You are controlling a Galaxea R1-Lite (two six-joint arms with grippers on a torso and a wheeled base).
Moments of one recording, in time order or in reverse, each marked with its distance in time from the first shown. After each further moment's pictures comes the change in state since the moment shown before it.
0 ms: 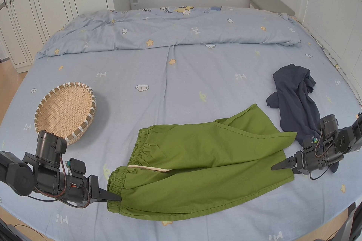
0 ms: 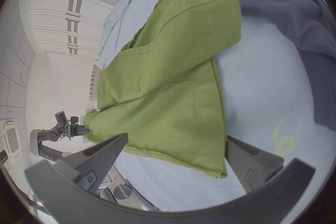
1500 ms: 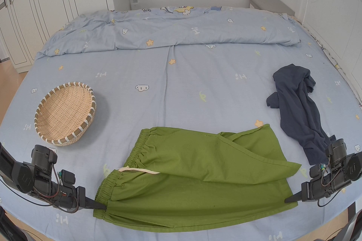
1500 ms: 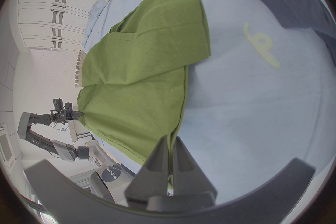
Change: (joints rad) left arm 0.265 0.141 0.084 0.018 -0.073 0.335; right arm 0.007 -0.170 0.348 -0.082 -0.159 -0.009
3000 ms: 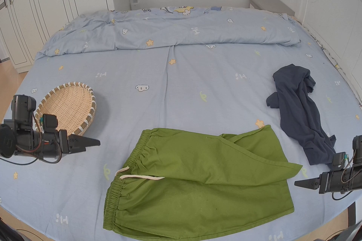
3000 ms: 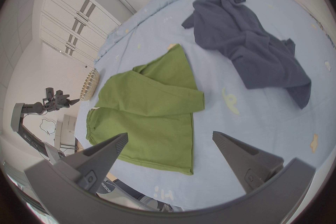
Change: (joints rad) left arm 0.049 -0.139 -0.346 0.043 -0.072 -0.006; right arm -0.073 -0.353 0.110 -0.127 -0.018 0.003
